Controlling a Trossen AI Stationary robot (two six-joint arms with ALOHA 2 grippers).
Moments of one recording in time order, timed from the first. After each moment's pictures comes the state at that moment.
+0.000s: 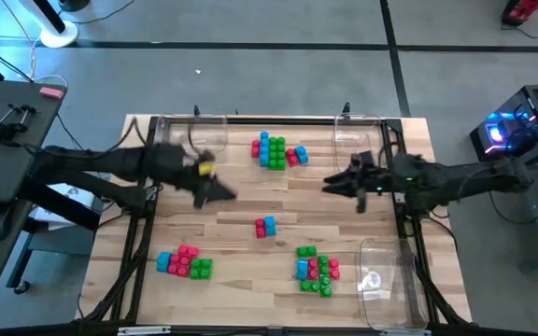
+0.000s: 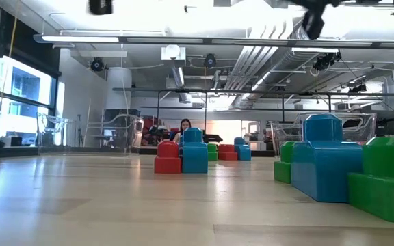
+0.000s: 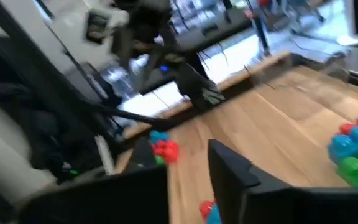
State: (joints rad) left arm -0.12 1.03 0.99 -0.43 0.14 -0.88; right arm 0.08 0.84 0.68 0.02 0.10 0.48
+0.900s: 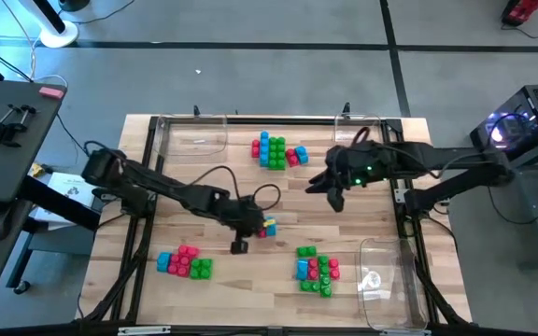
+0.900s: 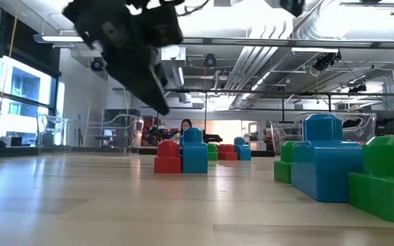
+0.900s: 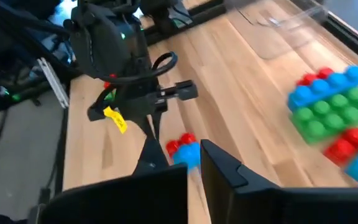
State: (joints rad) left arm -0.19 1.68 0.99 -0.21 0.06 -0.18; right arm 0.07 1.18 1.26 -0.69 0.09 0.42
